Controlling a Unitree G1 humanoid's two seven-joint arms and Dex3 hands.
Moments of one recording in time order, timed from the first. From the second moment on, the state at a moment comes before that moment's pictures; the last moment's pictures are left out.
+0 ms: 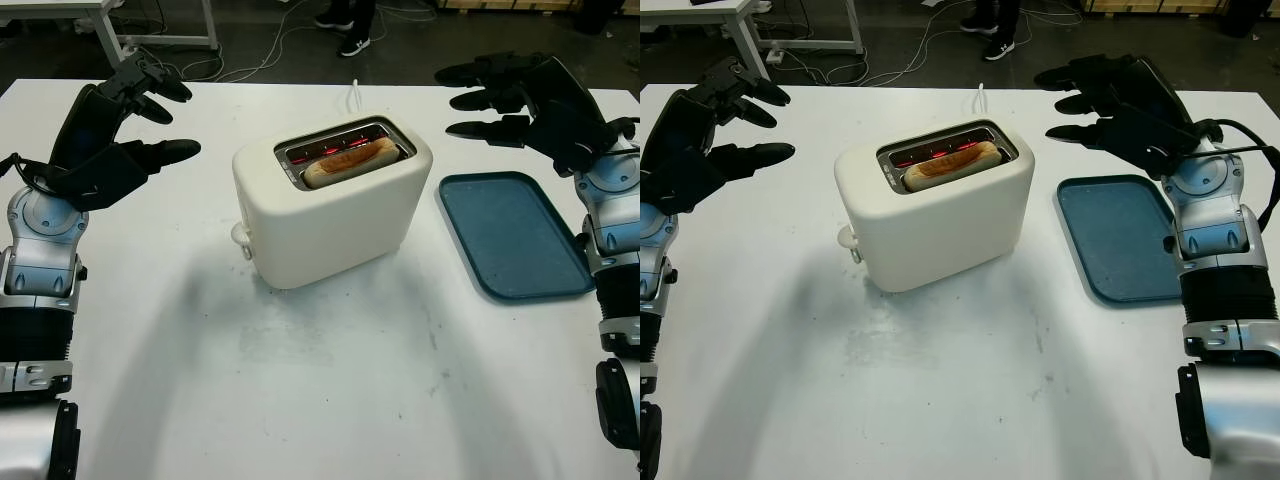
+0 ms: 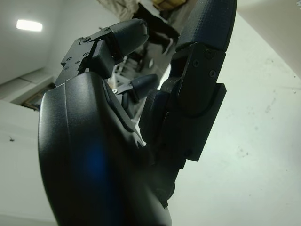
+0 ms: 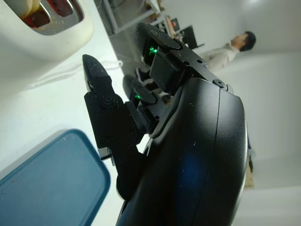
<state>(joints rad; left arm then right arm) -0.57 0.57 0.11 0.29 0.13 -0.22 -0.25 -0.75 -0.60 -0.01 0.41 -0.14 -0.11 0.37</state>
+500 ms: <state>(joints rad) -0.57 0.57 0.11 0.29 0.12 -0.20 -0.25 -0.74 -0.60 -0.01 0.39 -0.14 -0.10 0.37</state>
